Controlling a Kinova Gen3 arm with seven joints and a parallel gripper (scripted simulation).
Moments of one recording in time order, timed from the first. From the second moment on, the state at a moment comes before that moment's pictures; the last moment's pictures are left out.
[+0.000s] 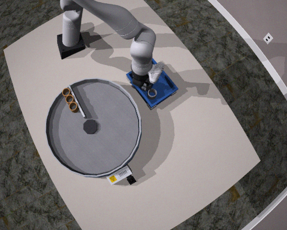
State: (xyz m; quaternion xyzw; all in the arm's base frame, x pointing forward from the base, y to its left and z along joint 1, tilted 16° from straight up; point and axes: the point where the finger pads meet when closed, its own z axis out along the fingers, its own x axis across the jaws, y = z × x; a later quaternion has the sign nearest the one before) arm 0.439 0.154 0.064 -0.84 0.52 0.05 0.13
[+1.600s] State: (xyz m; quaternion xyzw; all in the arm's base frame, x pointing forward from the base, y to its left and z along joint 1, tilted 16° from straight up) arm 0.440 0.152 0.074 -0.84 0.52 0.05 0.13
